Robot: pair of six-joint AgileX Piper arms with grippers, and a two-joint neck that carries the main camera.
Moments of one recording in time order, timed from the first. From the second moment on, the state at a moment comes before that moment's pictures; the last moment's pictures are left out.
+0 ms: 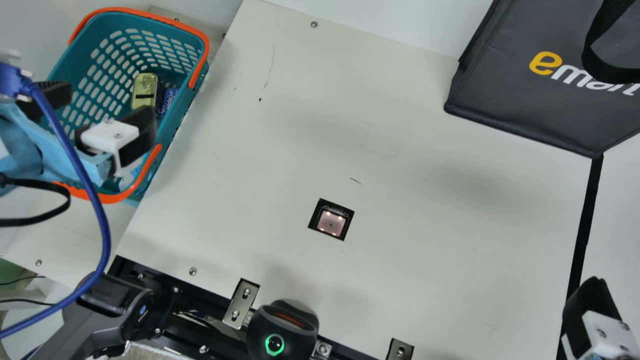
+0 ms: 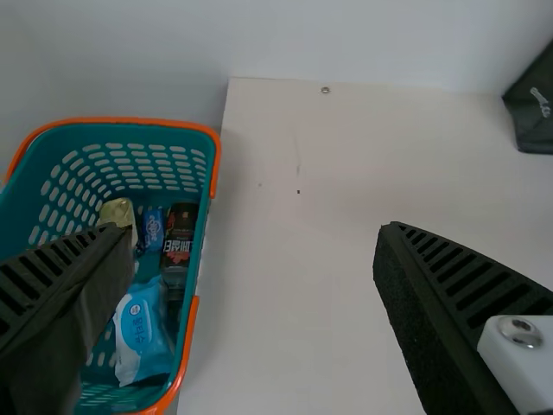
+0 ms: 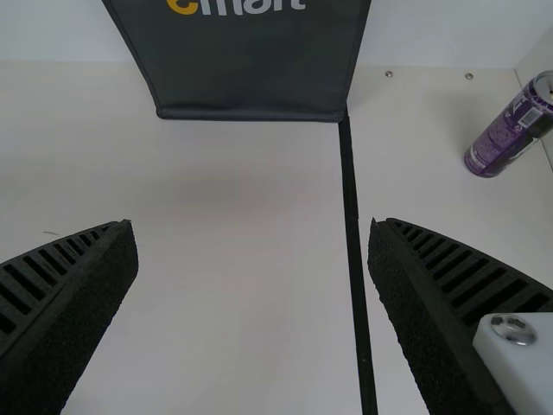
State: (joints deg) left arm 1.4 43.8 -68.6 -0.9 69.0 -2.5; right arm 0.6 42.7 -69.8 -0.8 69.5 0.0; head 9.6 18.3
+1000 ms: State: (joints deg) left arm 33.7 58.6 -69.9 -8.7 61.5 11.7; right arm 0.6 42.7 -69.8 -0.8 69.5 0.0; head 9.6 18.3
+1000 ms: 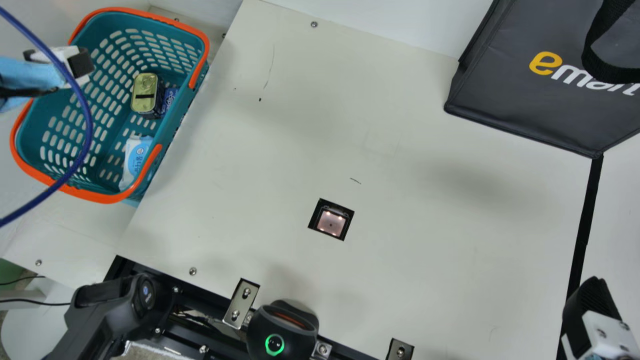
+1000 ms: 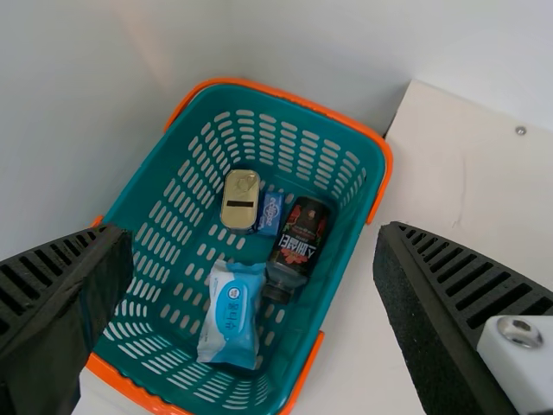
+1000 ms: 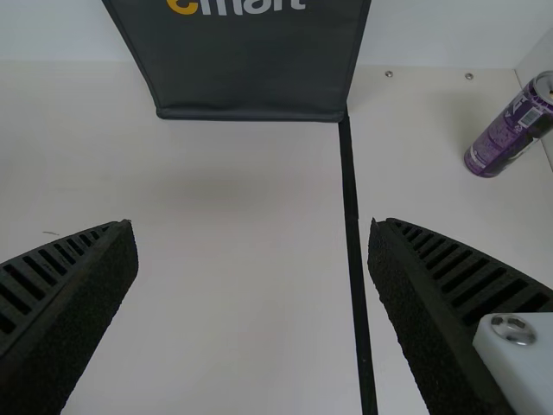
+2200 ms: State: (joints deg) left arm 45.6 96.7 -72.5 -19.3 57.3 50.2; right arm 0.6 42.7 -69.8 -0.8 69.5 0.0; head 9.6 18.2
